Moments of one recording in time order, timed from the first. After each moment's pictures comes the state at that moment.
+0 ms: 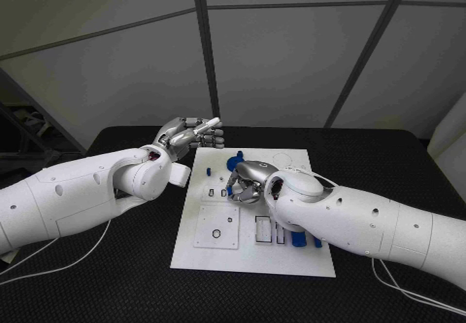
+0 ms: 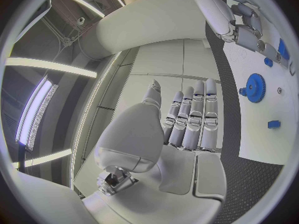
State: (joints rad) left arm 1.21 -0.89 0.01 1.47 -0.04 -0.24 0.36; left_hand 1.37 0.09 -0.17 0.06 0.08 0.85 0.21 0.25 0.07 1.01 0.16 0.20 0.07 1.11 0.11 0.15 0.13 0.19 0.91 0.22 0.41 0.15; right arm 1.16 -0.39 -0.02 1.34 -1.53 -0.20 -0.29; right_hand 1.36 -0.09 0.29 0.09 0.18 1.05 0.11 0.07 0.08 1.44 0.03 1.31 1.31 1.47 -0.05 1.48 1.31 0.01 1.47 0.07 1.57 1.31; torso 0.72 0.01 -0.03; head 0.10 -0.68
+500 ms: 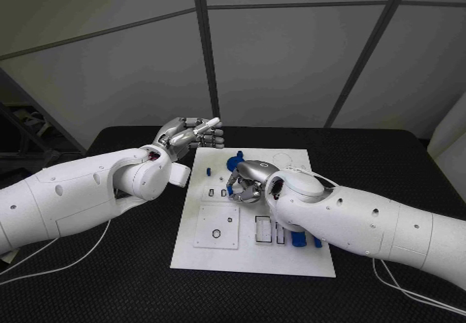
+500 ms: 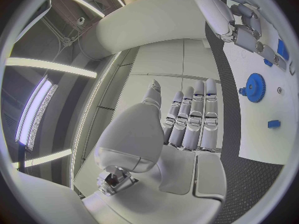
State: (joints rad) left arm 1.21 -0.89 0.01 1.47 -0.04 -0.24 0.36; left_hand 1.37 0.09 -0.17 0.06 0.08 0.85 0.21 0.25 0.07 1.01 0.16 0.20 0.07 1.11 0.11 0.15 0.13 0.19 0.91 0.22 0.41 0.15; right arm 1.16 -0.39 -0.02 1.34 -1.54 -0.21 -0.29; right_hand 1.34 -0.11 0.29 0.09 0.18 0.99 0.13 0.06 0.07 1.43 0.04 1.29 1.31 1.47 -0.05 1.48 1.31 0.01 1.47 0.07 1.57 1.31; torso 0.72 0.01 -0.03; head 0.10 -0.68
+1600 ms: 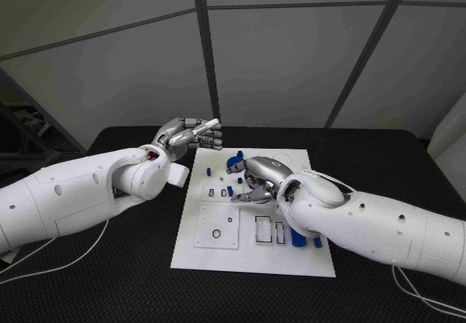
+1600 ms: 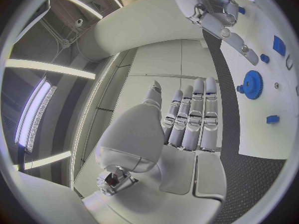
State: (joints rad) left arm 1.21 -0.90 0.01 1.47 -0.06 -0.23 0.34; left_hand 1.37 0.12 -0.19 0.04 0.08 0.89 0.20 0.25 0.07 1.05 0.15 0.20 0.07 1.17 0.10 0.15 0.15 0.19 0.95 0.21 0.43 0.15; right arm 1.15 -0.51 -0.03 1.46 -1.50 -0.36 -0.16; right_hand 1.40 -0.21 0.18 0.24 0.05 0.70 0.15 0.06 0.06 1.40 0.06 1.24 1.31 1.47 -0.03 1.45 1.31 0.01 1.47 0.08 1.57 1.31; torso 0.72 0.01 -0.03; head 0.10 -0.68
